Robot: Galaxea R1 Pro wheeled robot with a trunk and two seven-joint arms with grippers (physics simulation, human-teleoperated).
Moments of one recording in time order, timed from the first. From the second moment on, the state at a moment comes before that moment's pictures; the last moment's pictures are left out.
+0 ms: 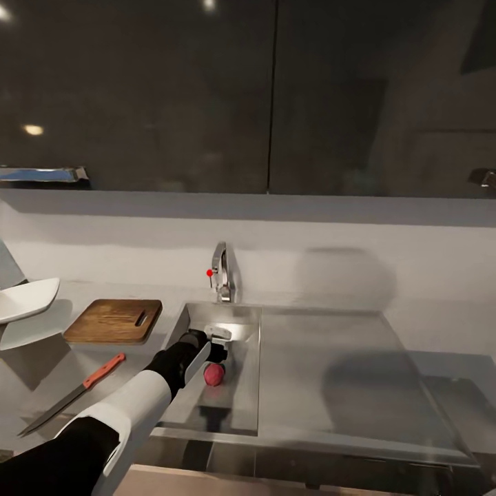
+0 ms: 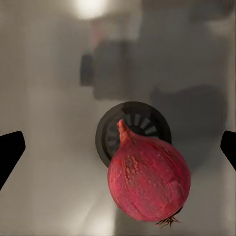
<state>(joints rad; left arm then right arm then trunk) -0.92 -0.14 -0.34 -0.43 0.23 0.64 0.17 -0.01 0.04 -0.39 -0.02 0.39 -0.24 0.03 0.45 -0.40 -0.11</state>
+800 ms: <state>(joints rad) -0.92 -0.15 -0.34 -0.41 0.23 0.64 0.17 -0.01 0.04 -0.40 -0.02 0.39 -0.24 0.03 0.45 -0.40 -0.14</state>
